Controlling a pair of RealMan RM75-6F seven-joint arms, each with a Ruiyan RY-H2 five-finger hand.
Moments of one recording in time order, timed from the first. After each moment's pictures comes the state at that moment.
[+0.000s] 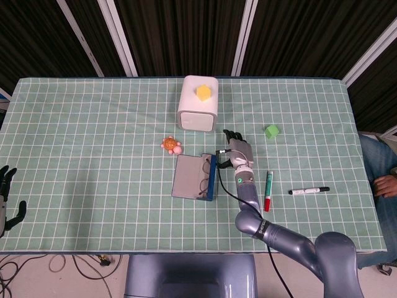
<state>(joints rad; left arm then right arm) -0.08 -1.10 -0.09 -1.71 1.33 1.45 0.11 0.97 -1.93 0.51 -0.99 -0.52 0.89 -0.46</state>
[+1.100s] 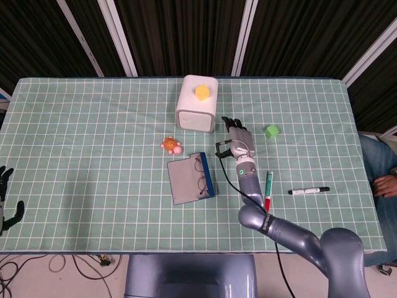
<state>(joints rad) -0.08 -1.09 -0.09 -1.72 1.30 1.44 0.10 0.98 -1.83 0.51 -1.07 -0.61 0.90 -0.41</state>
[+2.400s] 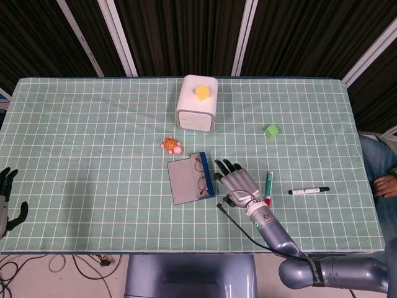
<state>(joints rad) -0.08 -1.10 -0.09 -1.73 1.29 1.43 0.12 0.84 -1.45 0.14 -1.84 -0.82 1.05 -0.75</state>
